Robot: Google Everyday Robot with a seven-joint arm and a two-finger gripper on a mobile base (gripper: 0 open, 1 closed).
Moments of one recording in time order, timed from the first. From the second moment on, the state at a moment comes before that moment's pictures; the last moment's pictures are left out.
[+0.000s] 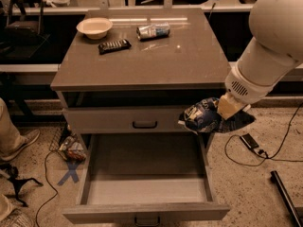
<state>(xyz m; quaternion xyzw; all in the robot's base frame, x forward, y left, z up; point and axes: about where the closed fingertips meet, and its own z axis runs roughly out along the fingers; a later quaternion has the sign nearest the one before) 0.480 -0.199 0.847 -0.34 0.93 0.00 0.11</state>
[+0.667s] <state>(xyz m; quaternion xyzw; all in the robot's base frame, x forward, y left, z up) 0.479 -0.202 0.828 -0.33 0.94 0.01 0.11</state>
